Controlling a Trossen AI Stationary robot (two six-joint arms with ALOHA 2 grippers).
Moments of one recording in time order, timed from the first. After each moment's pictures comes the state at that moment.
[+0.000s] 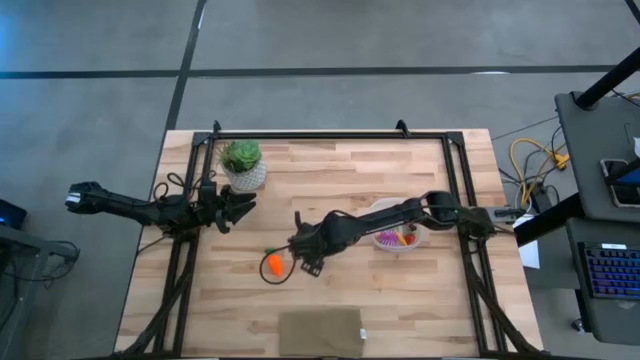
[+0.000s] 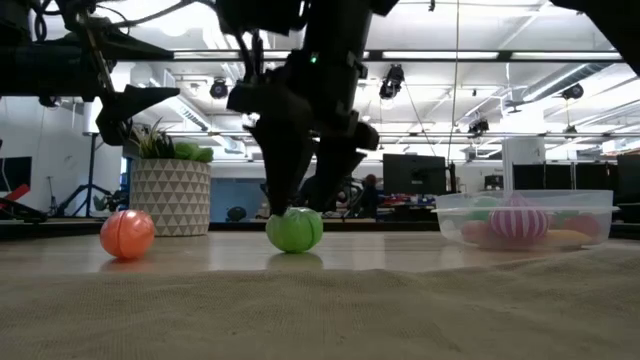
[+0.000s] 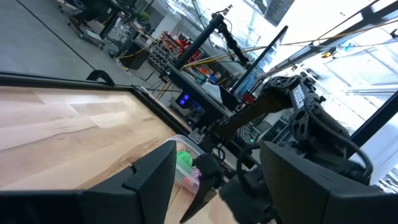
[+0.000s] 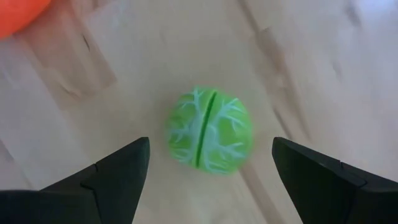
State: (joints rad) left arm -0.18 0.35 0.00 0.43 -0.47 -0.65; right arm 0.19 2.29 1.94 -1.00 0.20 0.65
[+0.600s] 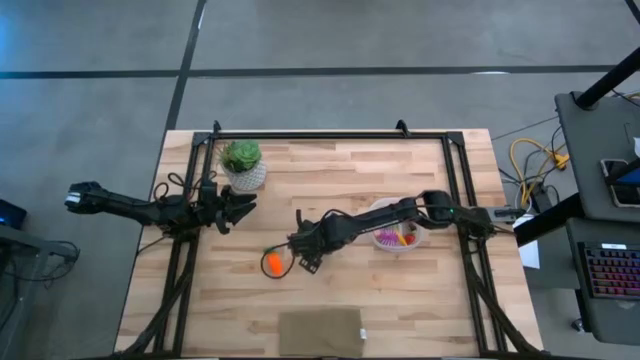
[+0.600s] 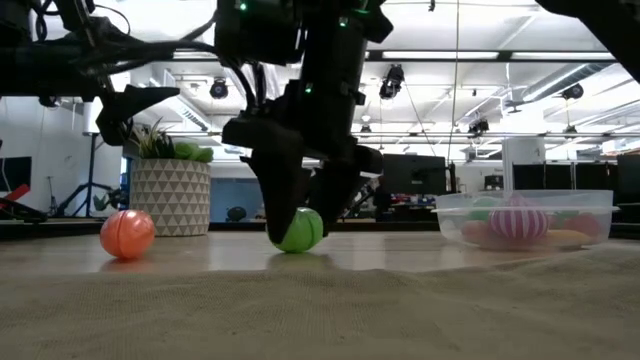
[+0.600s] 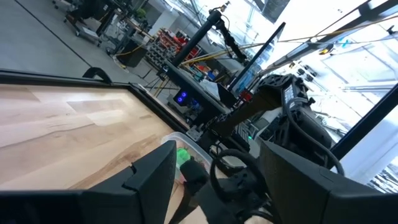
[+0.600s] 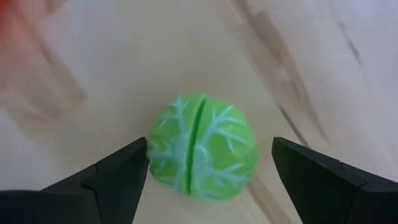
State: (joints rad) left arm -0.18 0.35 0.00 0.43 -0.45 -0.65; right arm 0.16 2.32 1.90 -0.95 0.18 0.73
